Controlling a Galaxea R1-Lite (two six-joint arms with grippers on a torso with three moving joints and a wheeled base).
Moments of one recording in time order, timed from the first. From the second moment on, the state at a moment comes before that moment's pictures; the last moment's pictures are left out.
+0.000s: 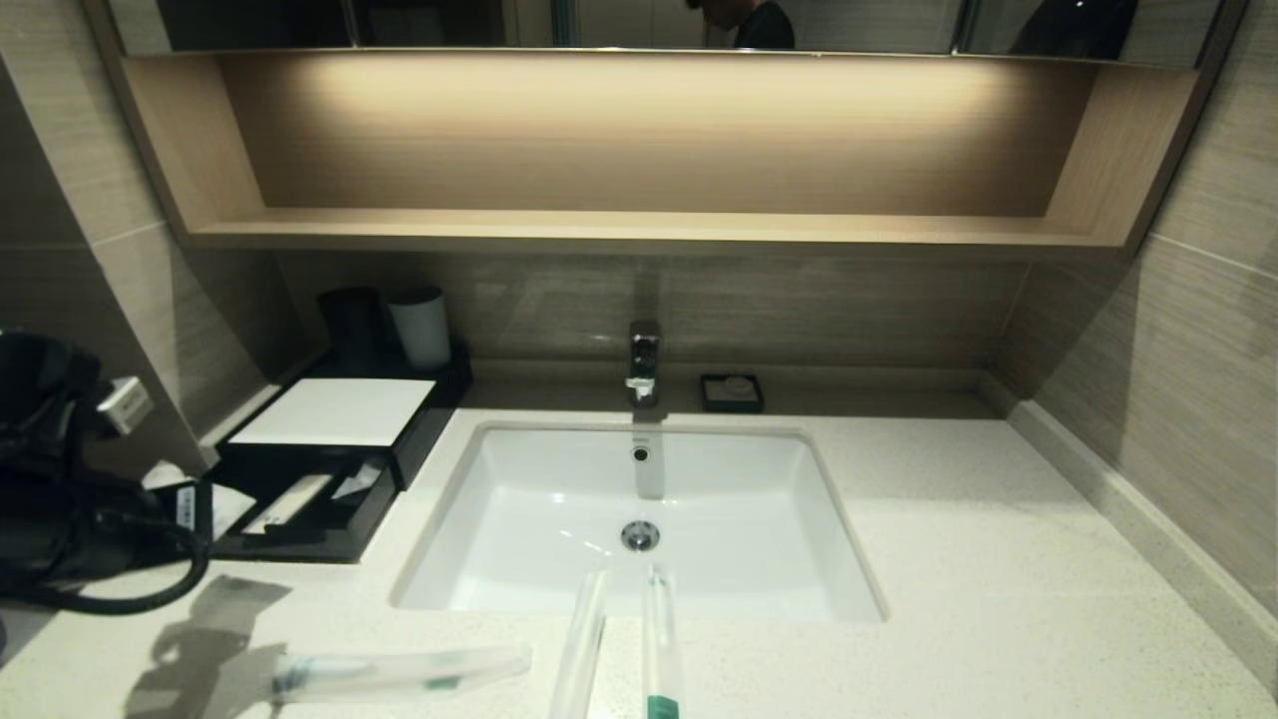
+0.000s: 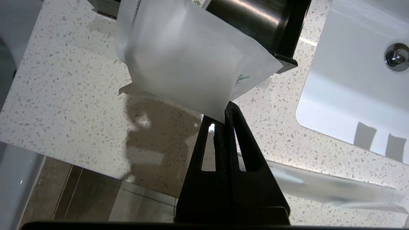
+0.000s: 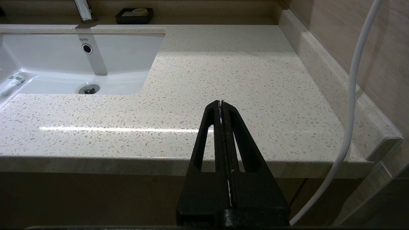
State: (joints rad) left arm 0.13 1.44 -0.81 0.19 0.02 -0.15; right arm 0.00 0.00 0.00 0.00 0.00 0.00
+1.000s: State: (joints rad) left arm 0.09 1.58 -0.97 0.31 0.02 -0.22; right arm 0.00 0.00 0.00 0.00 0.00 0.00
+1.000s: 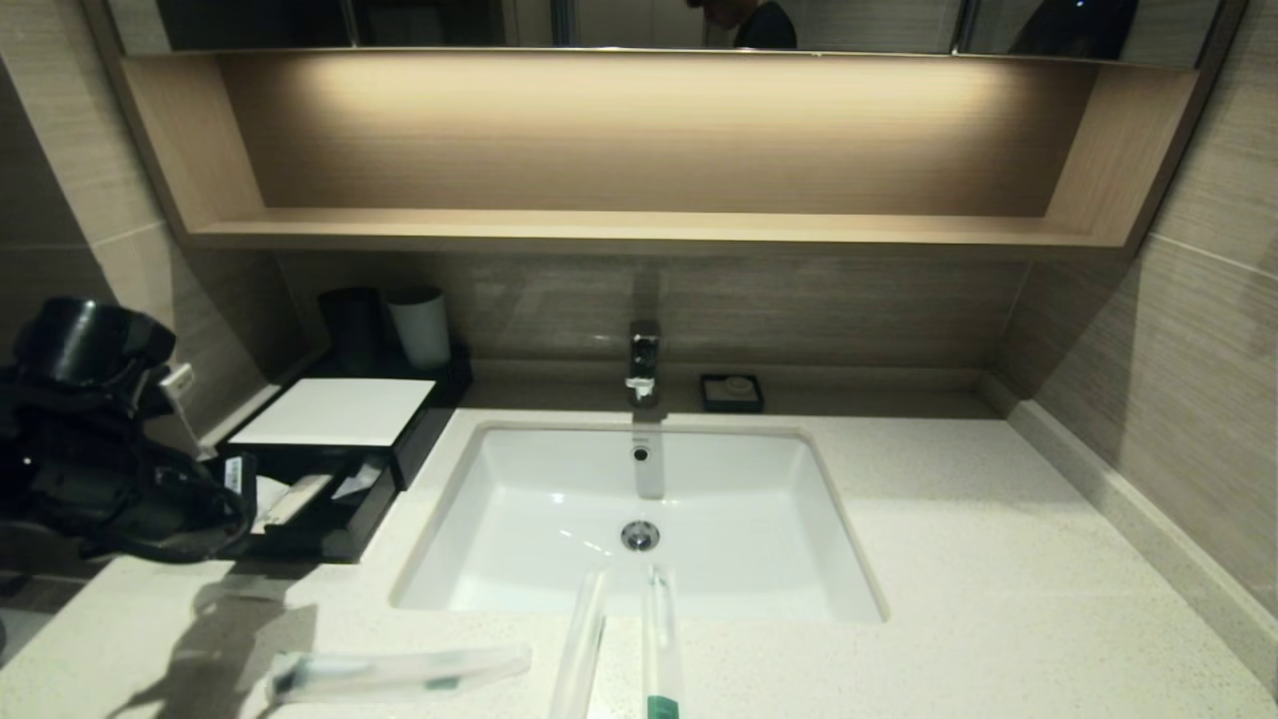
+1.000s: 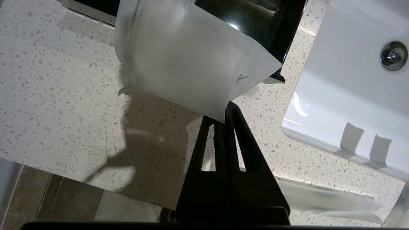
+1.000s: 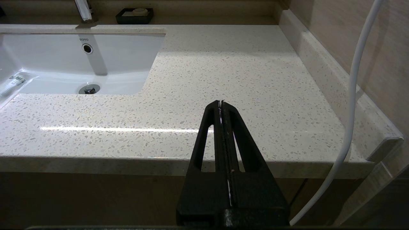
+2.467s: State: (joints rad) left arm 0.08 1.83 -1.14 0.30 0.01 -0.25; right arm 0.00 0.00 0.00 0.00 0.00 0.00
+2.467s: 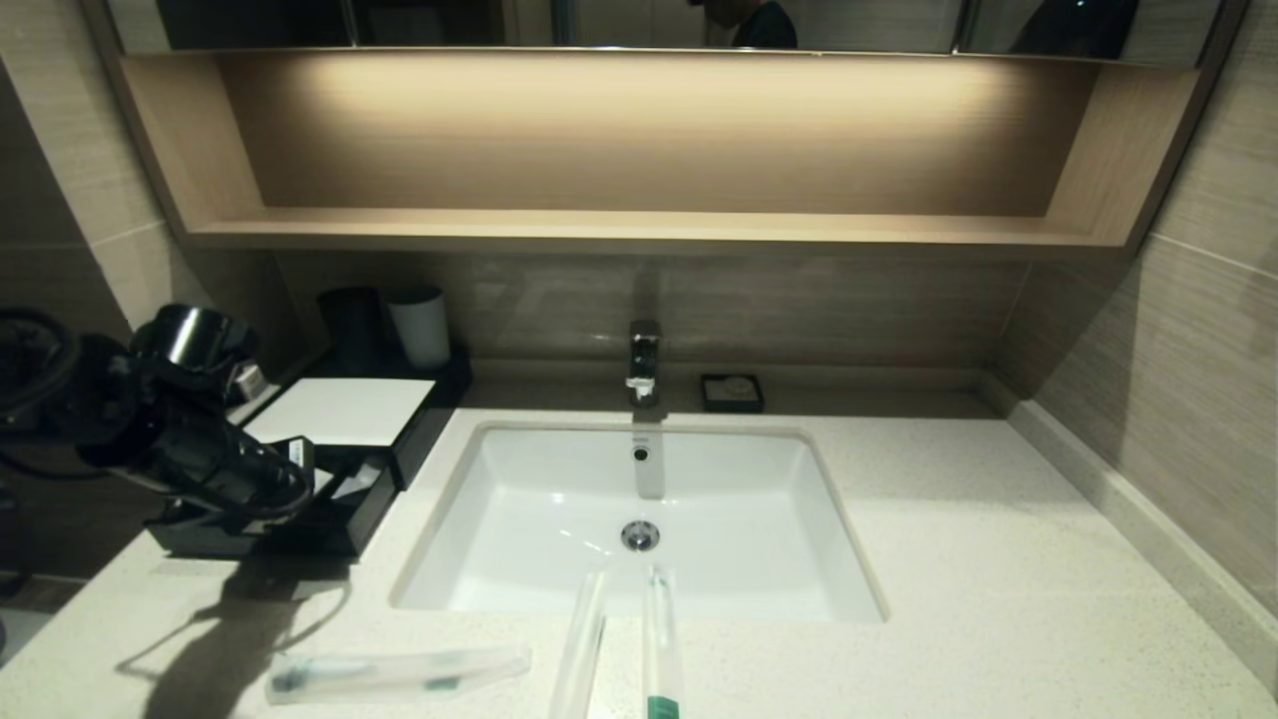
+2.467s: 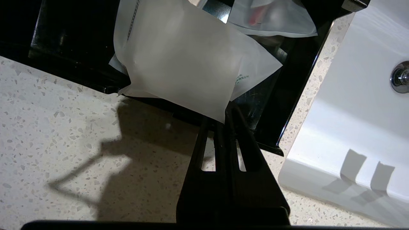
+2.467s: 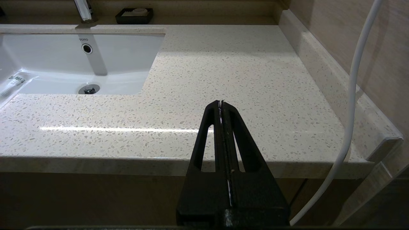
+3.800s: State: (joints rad) left arm 0.06 1.94 -1.20 0.30 0.01 -0.33; right arm 0.00 0.00 0.00 0.00 0.00 0.00
